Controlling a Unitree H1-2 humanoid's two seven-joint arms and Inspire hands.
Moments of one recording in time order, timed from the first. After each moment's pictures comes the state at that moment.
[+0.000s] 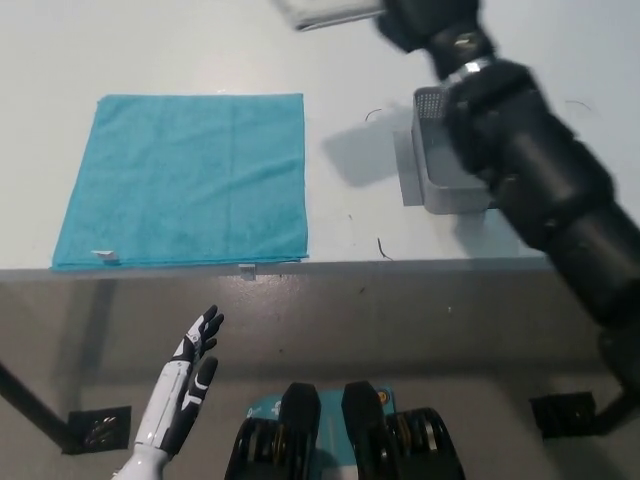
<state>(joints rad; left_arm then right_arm) -0.02 0.10 -0.04 0.19 0.21 -0.41 0.00 -1.19 -0.16 0.54 0.84 -1.08 -0.07 -0.48</state>
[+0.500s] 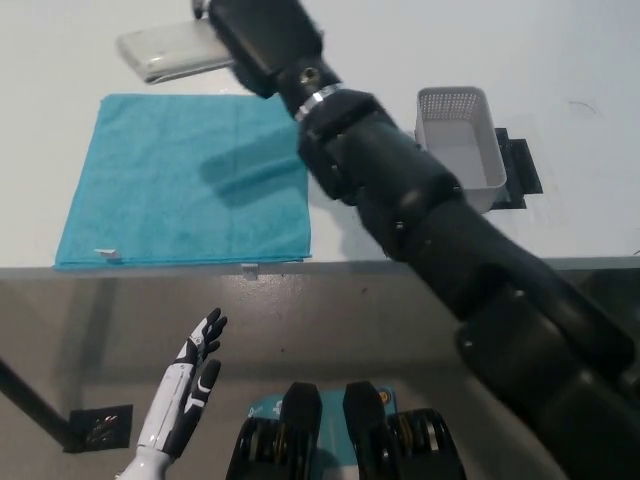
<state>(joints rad) -0.02 0.10 -0.05 0.18 0.21 -0.41 0.00 -1.36 0.14 0.57 1.28 -1.03 -0.09 -0.56</state>
